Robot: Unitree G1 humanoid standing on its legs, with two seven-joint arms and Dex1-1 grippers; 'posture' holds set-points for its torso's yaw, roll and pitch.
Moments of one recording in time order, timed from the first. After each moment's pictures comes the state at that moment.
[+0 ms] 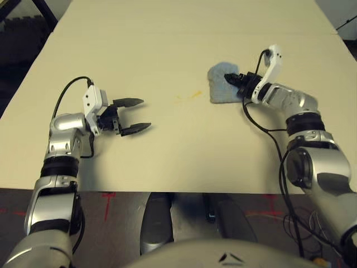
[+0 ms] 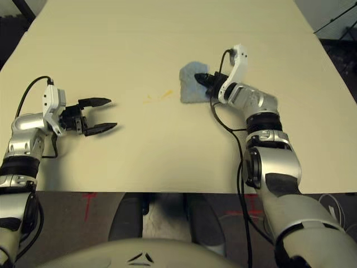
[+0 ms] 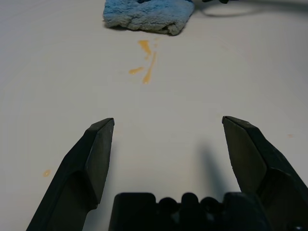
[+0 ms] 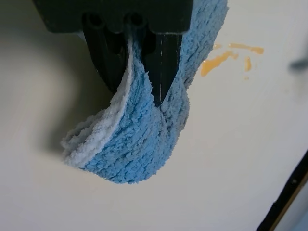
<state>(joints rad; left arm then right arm) -0.54 0.67 0.09 0.61 -0.35 -0.19 -1.38 -1.02 -0.27 -0.23 0.99 0.39 0.53 0.63</state>
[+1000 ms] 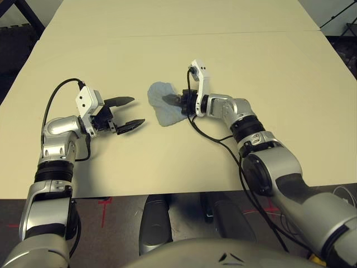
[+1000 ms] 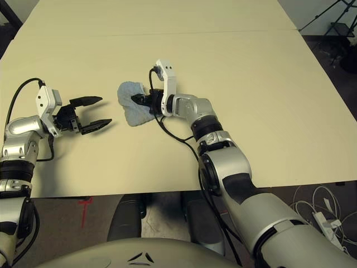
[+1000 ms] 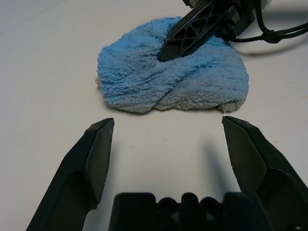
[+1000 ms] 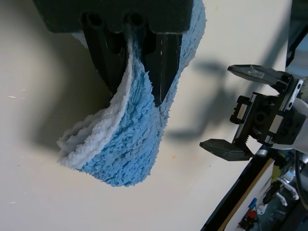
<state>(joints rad) -0.50 0.68 0.10 0.60 -0.33 -0.21 -1.29 -1.02 0.04 -0.10 0.88 0.30 0.63 0.79</state>
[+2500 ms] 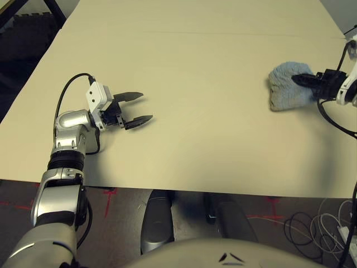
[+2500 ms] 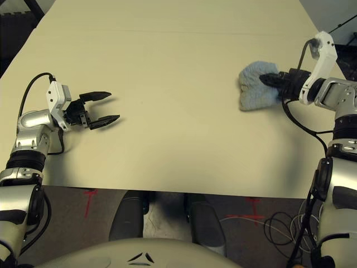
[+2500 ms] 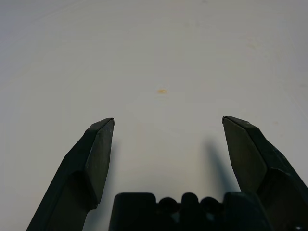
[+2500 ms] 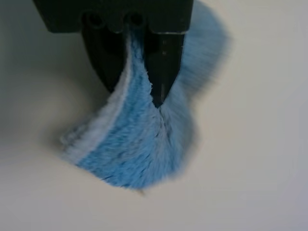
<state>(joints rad) -0.62 0.61 0.08 0.76 -0.30 -0.30 -1.35 -0.74 -0.81 -0.16 0.73 0.29 0.74 0.79</state>
